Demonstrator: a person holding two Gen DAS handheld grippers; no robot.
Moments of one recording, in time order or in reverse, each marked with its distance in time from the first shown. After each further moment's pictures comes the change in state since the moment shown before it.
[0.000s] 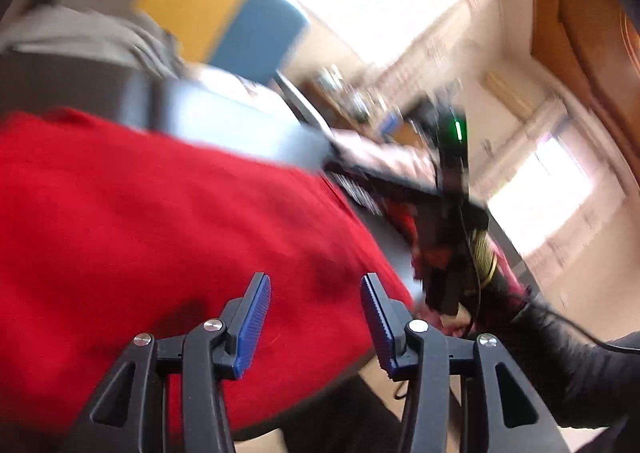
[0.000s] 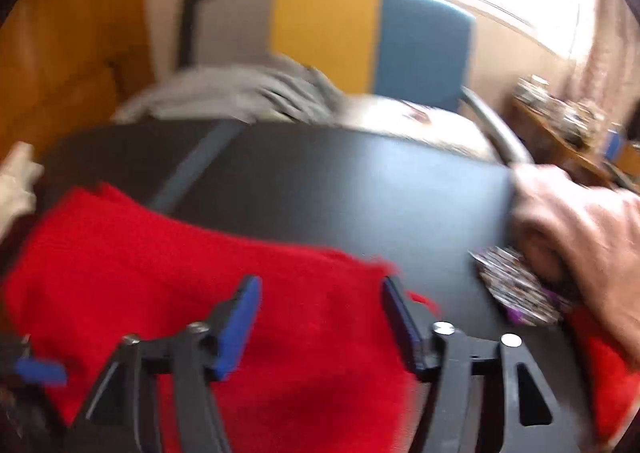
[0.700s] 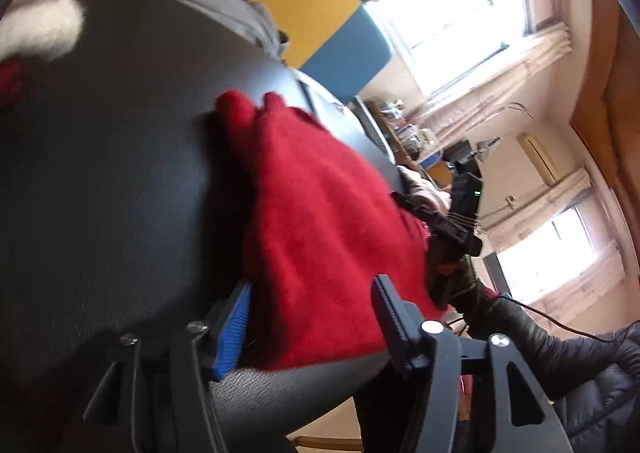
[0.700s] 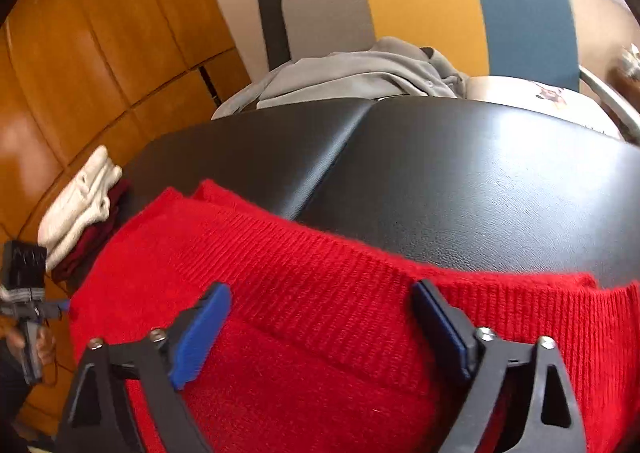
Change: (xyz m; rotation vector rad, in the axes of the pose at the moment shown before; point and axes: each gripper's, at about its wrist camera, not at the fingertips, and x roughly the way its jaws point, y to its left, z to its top) left arm -0.091 0.158 -0.004 -0.198 0.060 -0.006; right arm 0.094 0.056 -0.002 0.021 0.040 0.326
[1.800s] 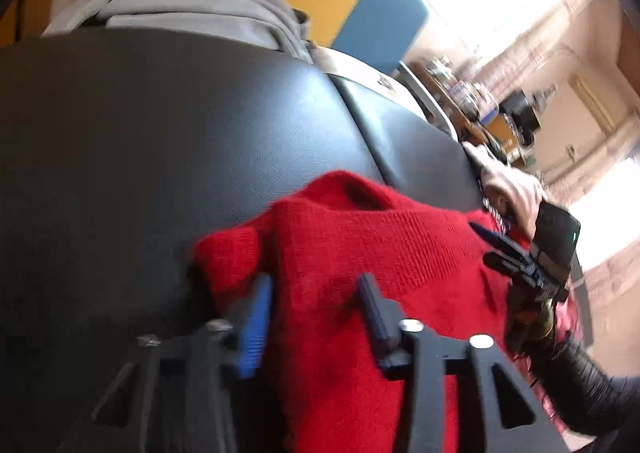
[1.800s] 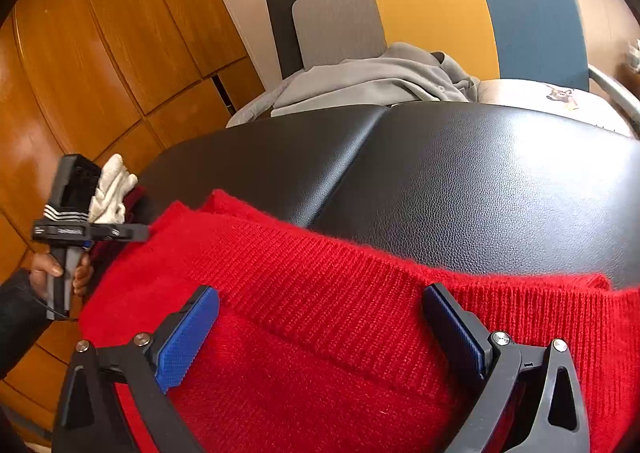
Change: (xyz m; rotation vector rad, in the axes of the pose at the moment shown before) left arm 0.080 -0.011 0.107 0.161 0.136 0.289; right arm -0.003 -0.008 0.001 0.035 -0.049 0.079
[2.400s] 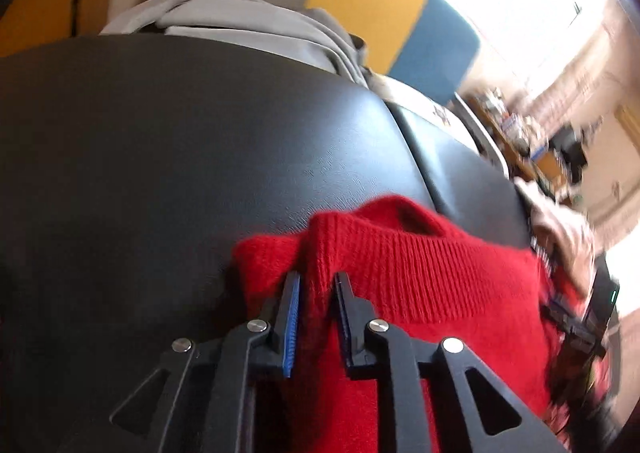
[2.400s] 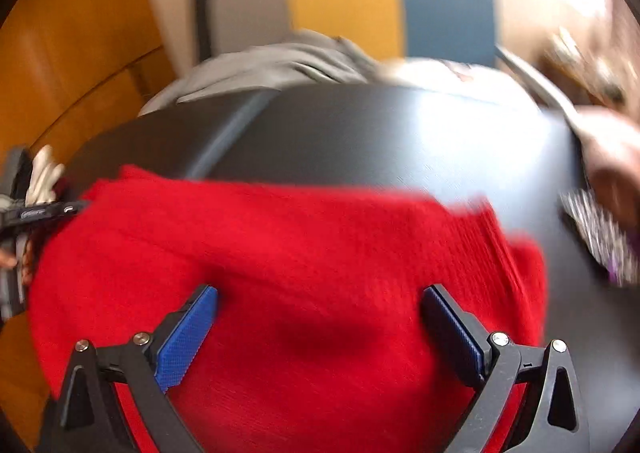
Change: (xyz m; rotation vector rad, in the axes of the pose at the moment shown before) left arm -0.009 0.008 -0.014 -0.162 -0.131 0.214; right arm -0.068 -0.051 -0.043 0.128 0.023 -0.307
